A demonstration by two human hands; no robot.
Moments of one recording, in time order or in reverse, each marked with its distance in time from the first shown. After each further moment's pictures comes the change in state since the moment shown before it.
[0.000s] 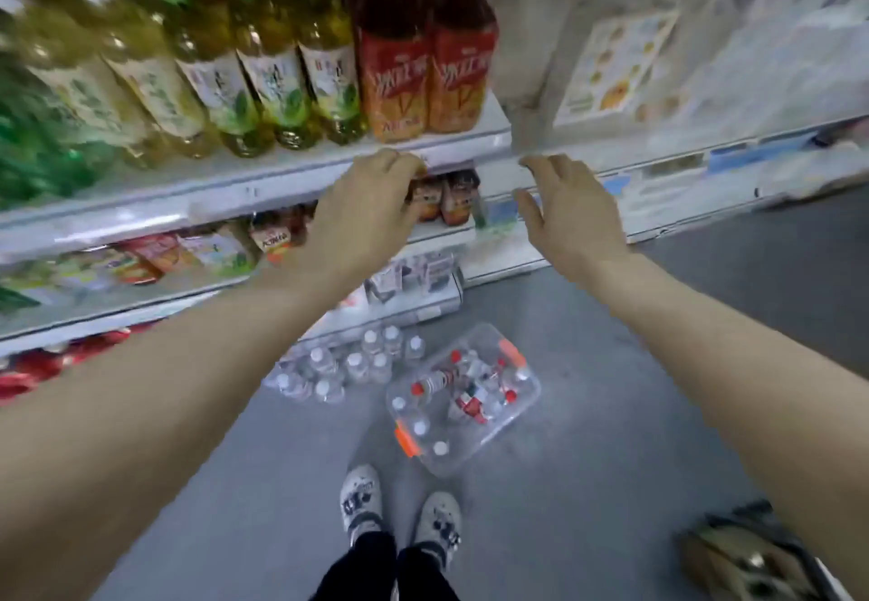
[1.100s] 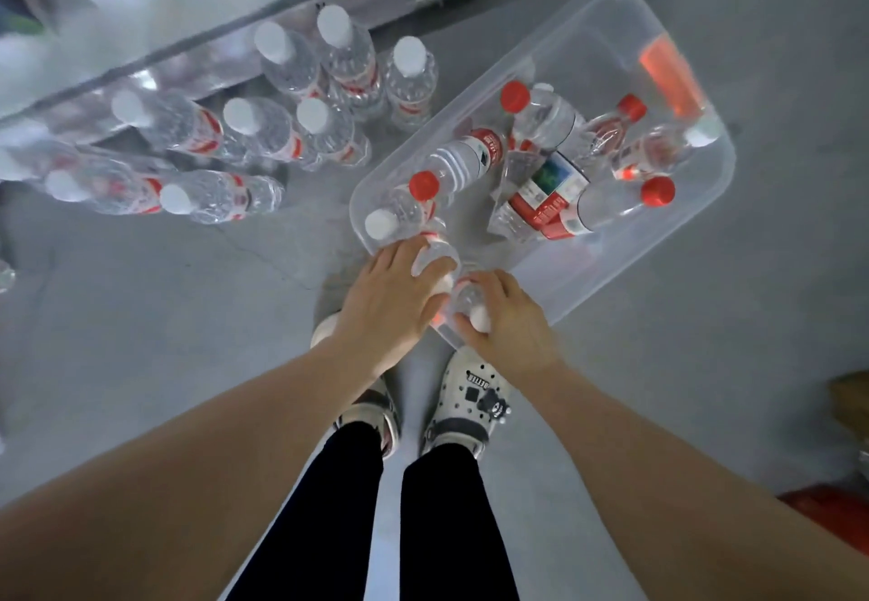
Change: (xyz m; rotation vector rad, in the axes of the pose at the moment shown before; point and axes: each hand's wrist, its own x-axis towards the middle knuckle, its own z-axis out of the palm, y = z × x) left_hand -0.329 -0.122 0.610 -0.068 -0.648 0.047; right_hand -0.403 -0.007 0.596 0.493 -0.787 0.439
